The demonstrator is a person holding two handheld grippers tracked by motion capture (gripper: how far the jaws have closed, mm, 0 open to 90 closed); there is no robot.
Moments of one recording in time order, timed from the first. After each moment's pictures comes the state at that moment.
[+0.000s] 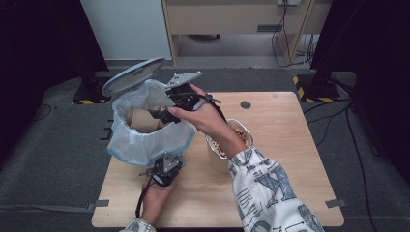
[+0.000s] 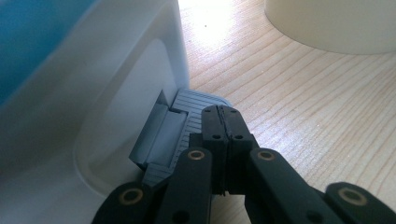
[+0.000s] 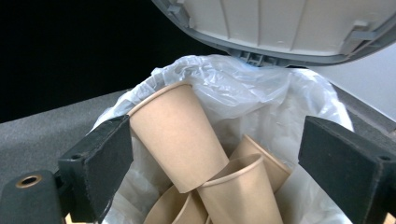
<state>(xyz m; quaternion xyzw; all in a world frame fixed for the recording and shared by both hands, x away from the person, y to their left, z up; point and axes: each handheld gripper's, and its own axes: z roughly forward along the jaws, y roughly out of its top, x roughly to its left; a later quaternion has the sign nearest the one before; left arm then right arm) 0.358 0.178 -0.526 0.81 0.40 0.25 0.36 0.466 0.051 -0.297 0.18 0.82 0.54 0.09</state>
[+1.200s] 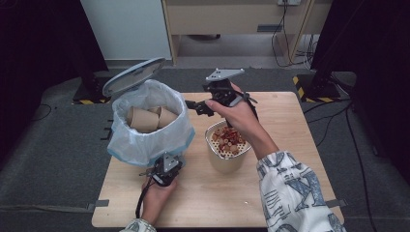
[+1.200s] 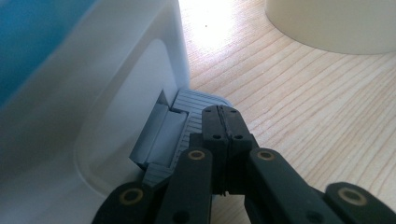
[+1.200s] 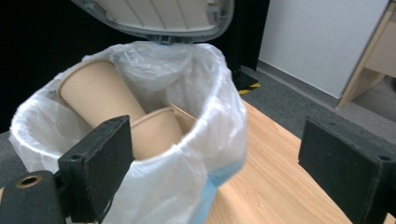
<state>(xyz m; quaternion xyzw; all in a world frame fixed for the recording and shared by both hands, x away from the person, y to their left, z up) 0.358 0.178 -0.526 0.81 0.40 0.25 0.36 0.481 -0.040 -0.300 0.26 0.79 0.54 0.14</state>
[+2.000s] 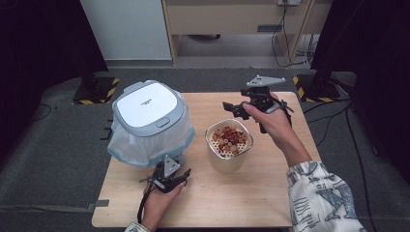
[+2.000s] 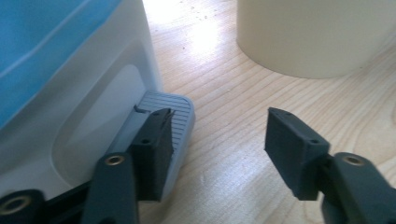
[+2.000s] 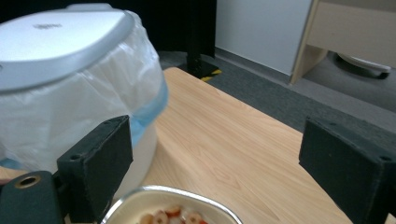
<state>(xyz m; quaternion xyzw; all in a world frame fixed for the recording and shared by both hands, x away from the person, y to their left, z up) 0.337 0.168 -0.513 0.79 0.40 0.24 0.39 0.482 -0.140 -0.326 0.33 0.77 0.52 0.17</state>
